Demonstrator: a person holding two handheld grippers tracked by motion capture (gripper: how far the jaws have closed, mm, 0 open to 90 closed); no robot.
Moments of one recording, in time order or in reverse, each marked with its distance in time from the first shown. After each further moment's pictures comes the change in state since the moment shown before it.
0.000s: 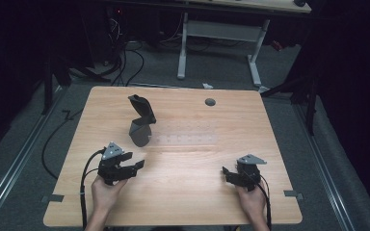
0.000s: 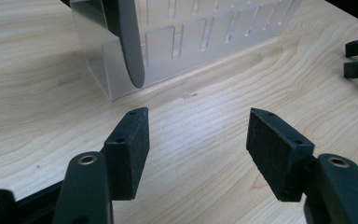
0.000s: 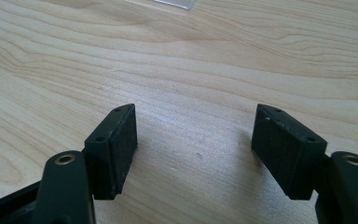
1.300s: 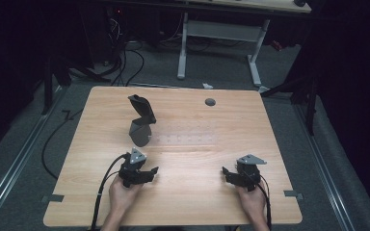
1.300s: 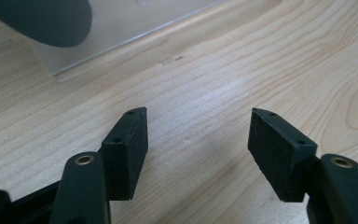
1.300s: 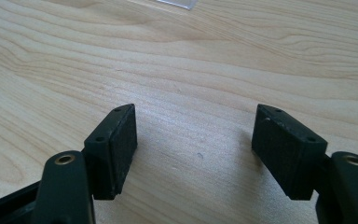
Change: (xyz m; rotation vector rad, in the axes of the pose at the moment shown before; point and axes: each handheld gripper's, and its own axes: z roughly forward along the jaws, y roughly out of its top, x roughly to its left) left arm -0.005 -0.055 0.048 0.101 0.071 0.131; right arm 0.000 0.000 0.000 0.001 0.002 -0.003
